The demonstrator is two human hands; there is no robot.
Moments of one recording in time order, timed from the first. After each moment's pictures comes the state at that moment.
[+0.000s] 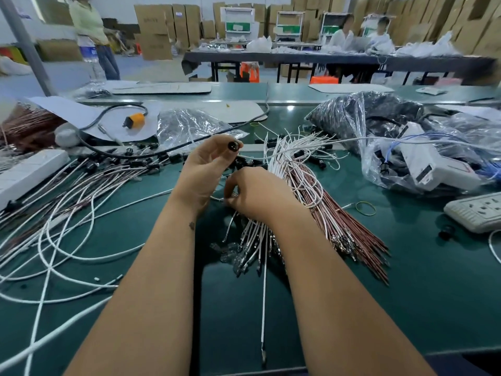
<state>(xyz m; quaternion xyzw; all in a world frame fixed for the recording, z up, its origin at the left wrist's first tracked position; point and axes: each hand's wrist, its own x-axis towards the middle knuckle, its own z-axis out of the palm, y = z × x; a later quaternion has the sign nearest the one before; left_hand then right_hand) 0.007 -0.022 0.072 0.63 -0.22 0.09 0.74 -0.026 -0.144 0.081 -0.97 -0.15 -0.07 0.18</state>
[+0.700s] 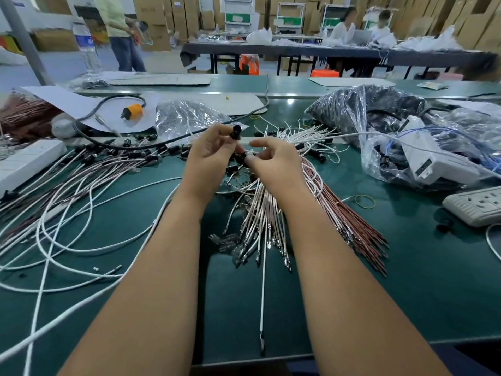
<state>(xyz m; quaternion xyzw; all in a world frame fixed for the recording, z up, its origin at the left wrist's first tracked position) 0.001 -0.032 0.073 0.70 -0.21 0.16 0.67 -0.016 -0.162 0.080 -0.82 -0.02 -0.18 0.54</state>
